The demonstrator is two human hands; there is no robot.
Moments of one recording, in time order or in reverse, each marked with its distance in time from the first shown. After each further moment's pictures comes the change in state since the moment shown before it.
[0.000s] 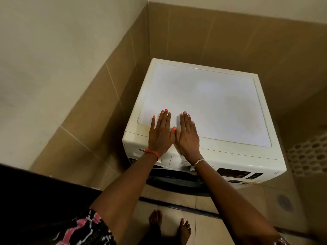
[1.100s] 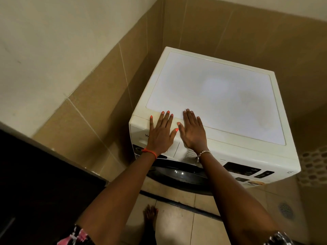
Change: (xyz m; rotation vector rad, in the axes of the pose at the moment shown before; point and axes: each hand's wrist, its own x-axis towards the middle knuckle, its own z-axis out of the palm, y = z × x) left_hand -0.051 -0.017 0.015 -0.141 -0.220 -0.045; right_hand -0.007 0.015 0.026 -0.117 -0.071 -0.118
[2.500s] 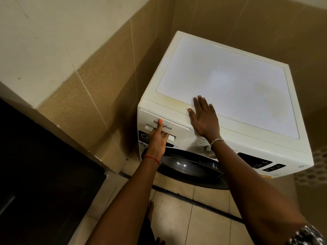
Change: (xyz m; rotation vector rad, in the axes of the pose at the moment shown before) left_hand -0.049 -0.006 0.018 -2.181 0.252 -0.968; right_hand 0.002 -0.001 0.002 -0.029 0.011 -0.007
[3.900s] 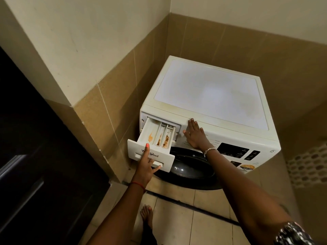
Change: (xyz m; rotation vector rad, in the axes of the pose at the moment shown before) left_hand -0.118 0.003 -0.080 0.186 0.000 -0.140; right_hand -0.092 -0.018 -0.036 0.051 -0.390 0.096
